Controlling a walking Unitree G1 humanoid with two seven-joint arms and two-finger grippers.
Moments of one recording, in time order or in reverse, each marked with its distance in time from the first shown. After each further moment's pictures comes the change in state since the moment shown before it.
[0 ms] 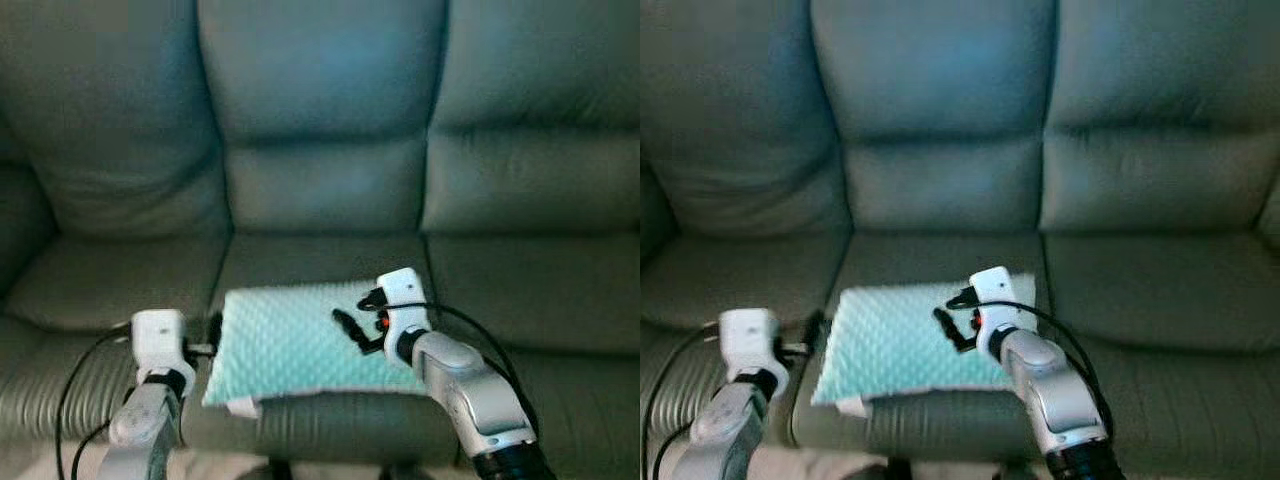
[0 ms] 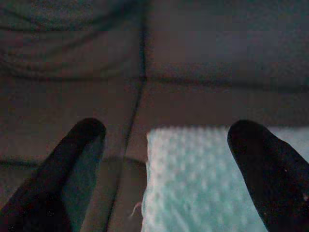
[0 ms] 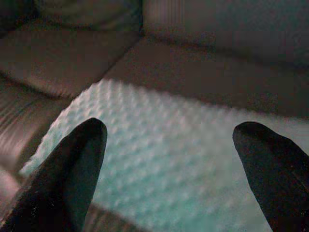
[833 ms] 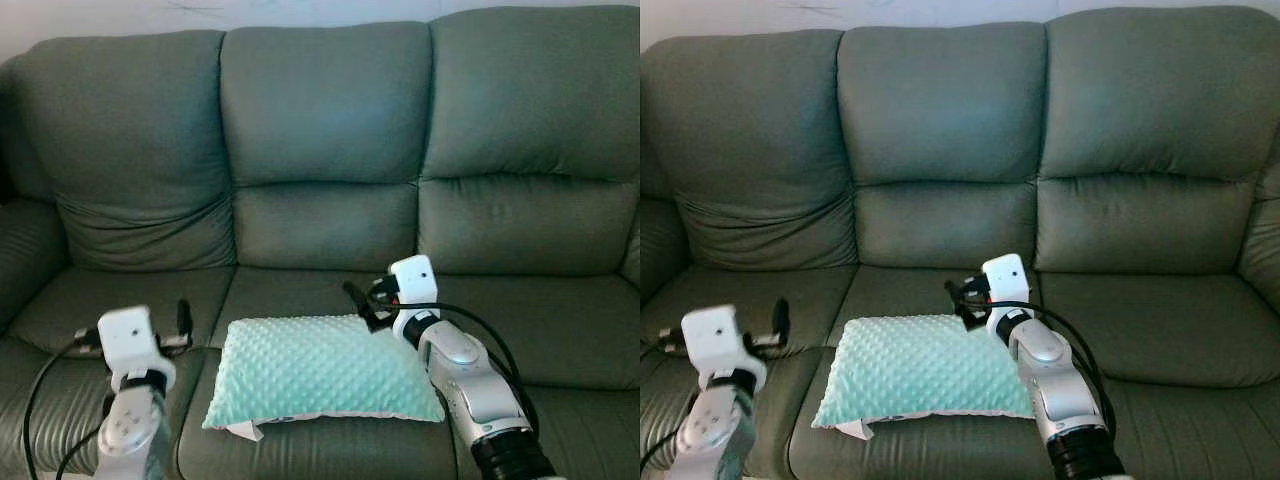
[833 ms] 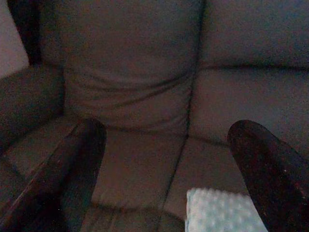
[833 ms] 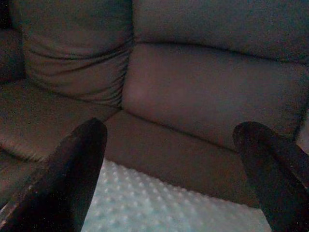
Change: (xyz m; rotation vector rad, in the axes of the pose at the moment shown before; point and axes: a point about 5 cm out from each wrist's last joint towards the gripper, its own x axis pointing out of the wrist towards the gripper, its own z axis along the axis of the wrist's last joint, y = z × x) left arm -0.005 0.008 0.022 0.044 -0.124 0.188; right arm 0.009 -0.018 0.010 -0.061 -0.196 -0.073
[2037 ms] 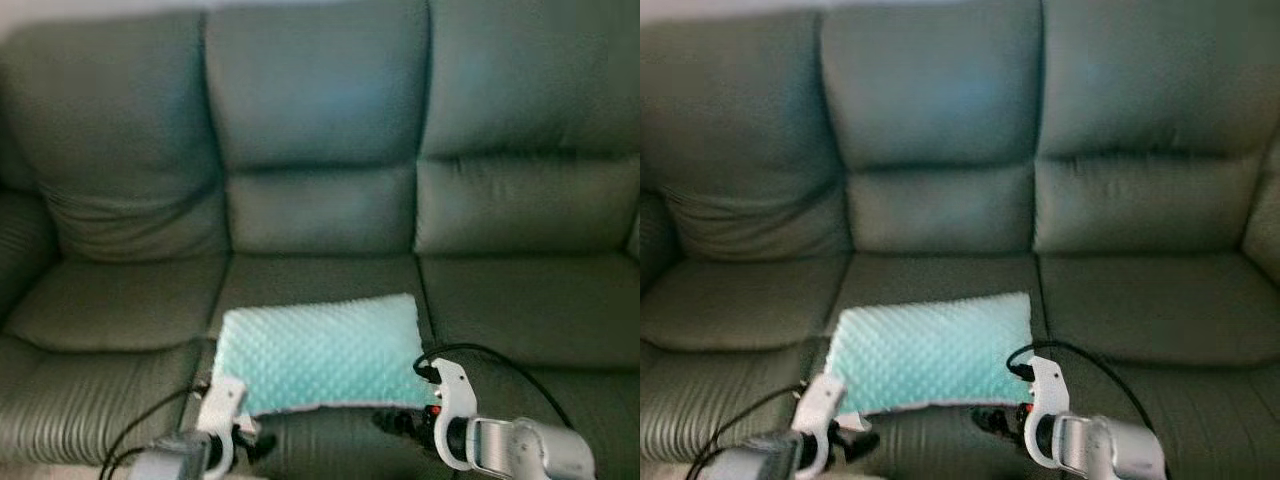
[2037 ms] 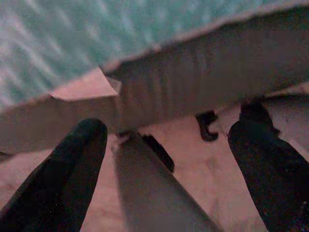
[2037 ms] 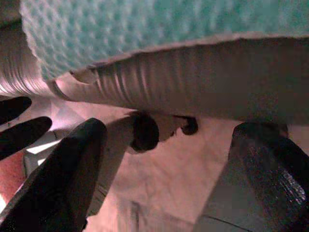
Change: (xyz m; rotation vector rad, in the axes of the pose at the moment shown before) left arm -0.037 -0.042 -0.120 0.103 0.963 -0.653; right arm -0.096 -0.003 -0.084 0.651 0.815 -0.027
